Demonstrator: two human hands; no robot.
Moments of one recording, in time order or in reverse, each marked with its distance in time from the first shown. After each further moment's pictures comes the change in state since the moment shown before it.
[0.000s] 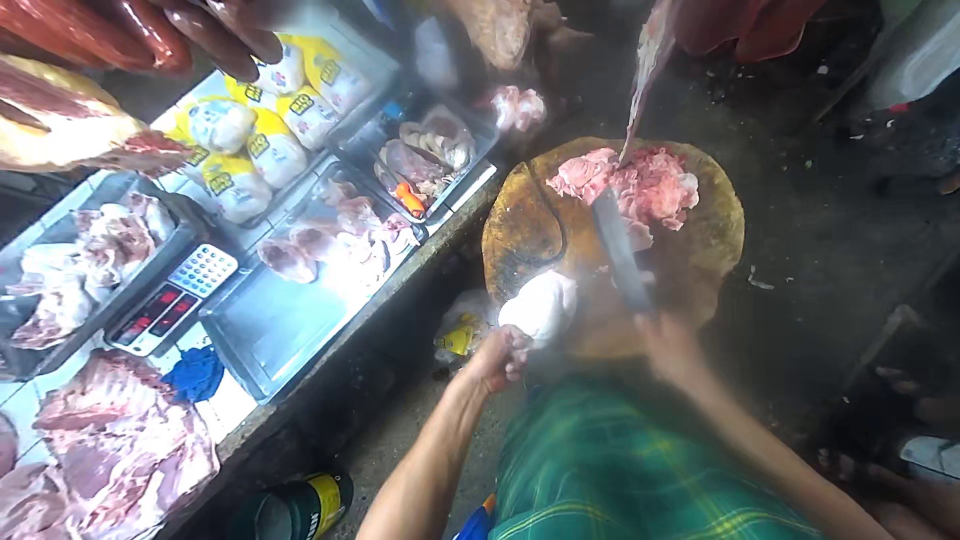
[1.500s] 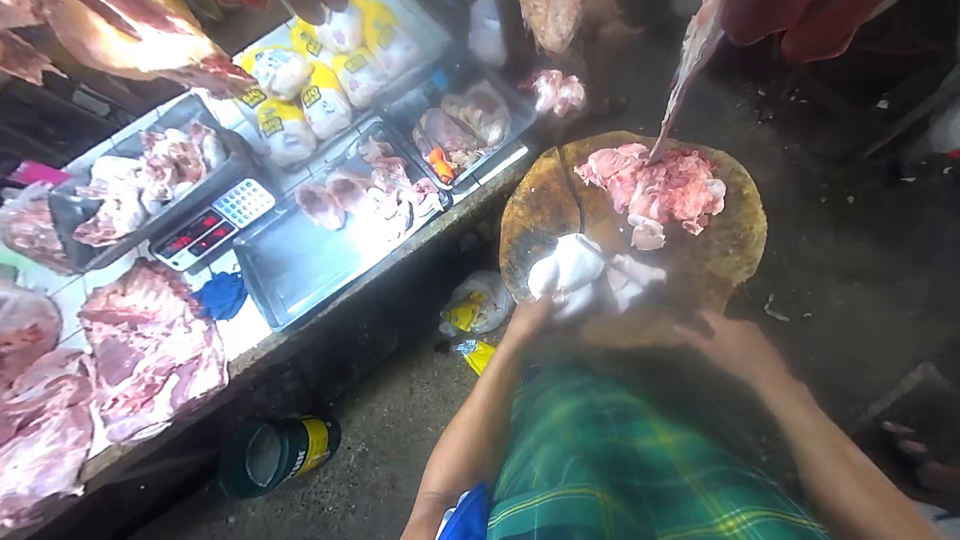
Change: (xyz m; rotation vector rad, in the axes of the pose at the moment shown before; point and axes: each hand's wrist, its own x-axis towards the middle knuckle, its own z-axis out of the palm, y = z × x) left_hand 0.054 -0.032 0.056 0.259 0.459 0.270; right_hand 0.014 0.056 -0.091 -0.589 0.037 -0.418
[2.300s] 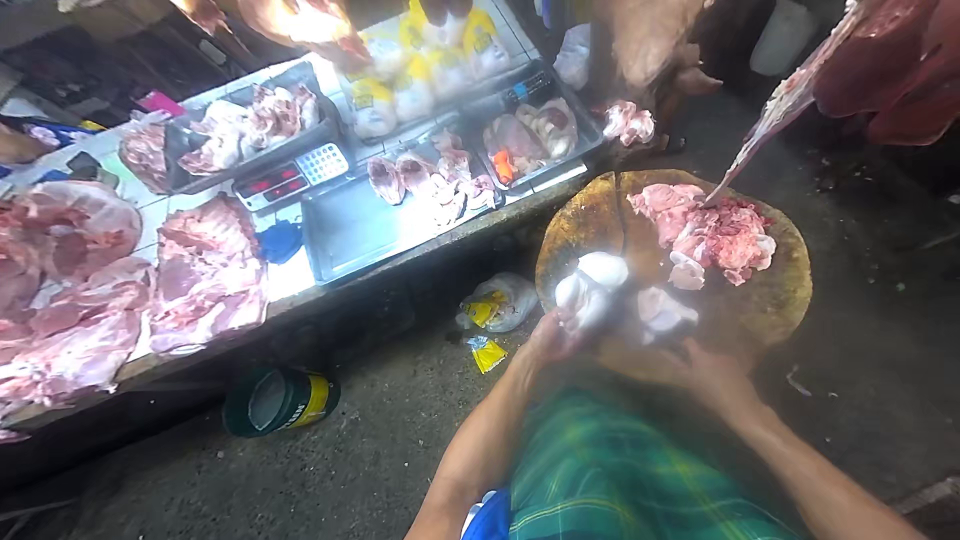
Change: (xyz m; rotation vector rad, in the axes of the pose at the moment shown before) left_hand 0.019 -0.035 -0.016 -0.637 -0.441 0.117; right_hand 0.040 -0.041 0.028 -0.221 -0.036 -0.173
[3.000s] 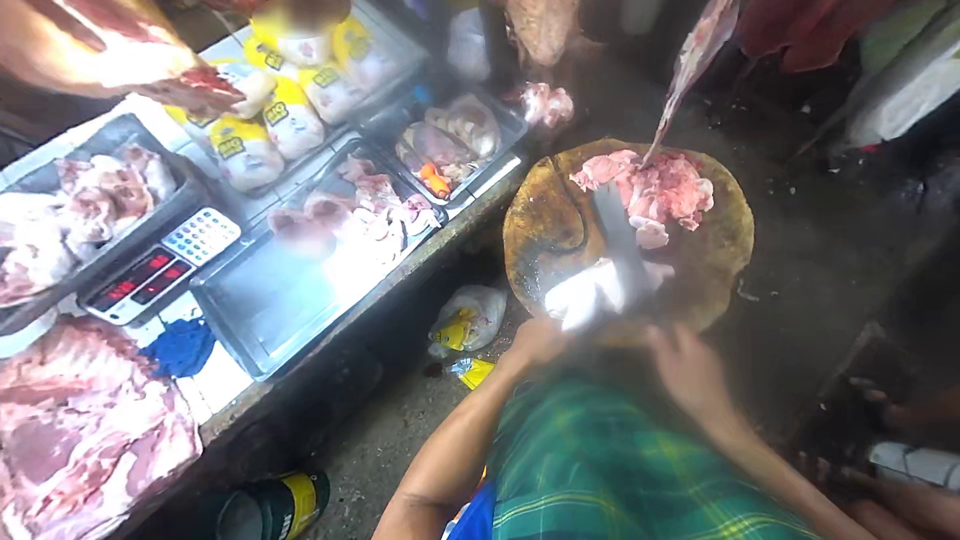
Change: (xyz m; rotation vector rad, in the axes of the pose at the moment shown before) left_hand -0.030 0.067 0.011 1.834 -0.114 -0.110; right_hand -0.059 -0.155 -0.012 0.564 0.362 0.452
